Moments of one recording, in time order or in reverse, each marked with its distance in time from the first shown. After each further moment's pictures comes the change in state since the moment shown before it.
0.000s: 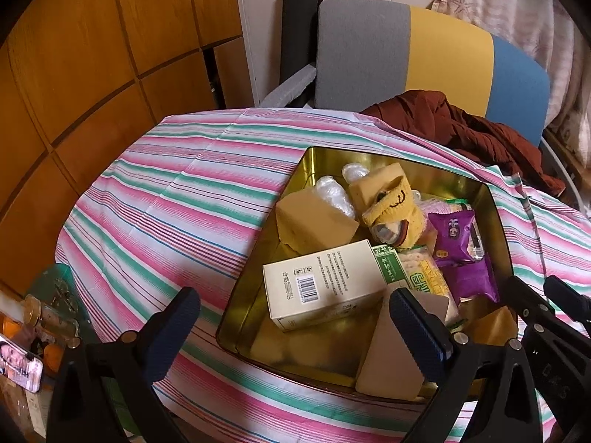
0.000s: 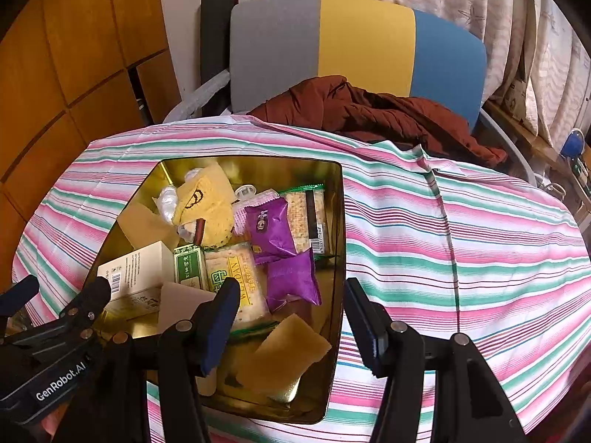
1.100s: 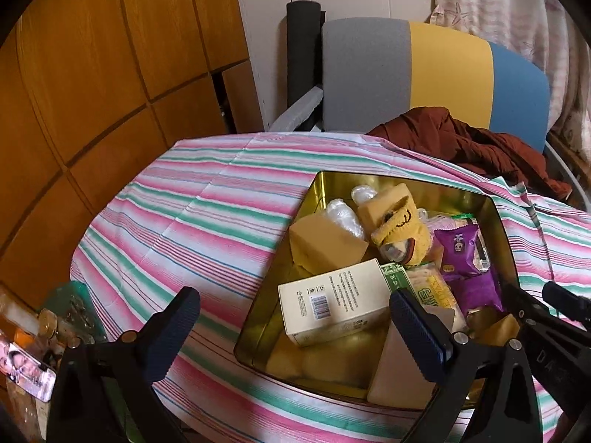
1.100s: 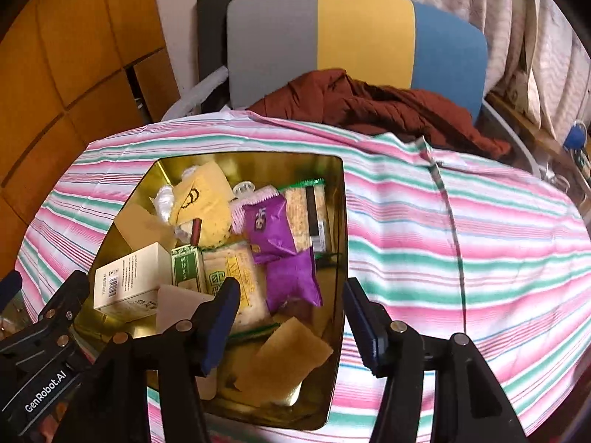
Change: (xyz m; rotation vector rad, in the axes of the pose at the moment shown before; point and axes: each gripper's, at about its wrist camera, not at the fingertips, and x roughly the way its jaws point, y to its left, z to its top) left arm -0.015 0.002 0.002 0.018 -0.087 0.046; right arm 0.009 -0.004 0.002 0.031 0.030 0.006
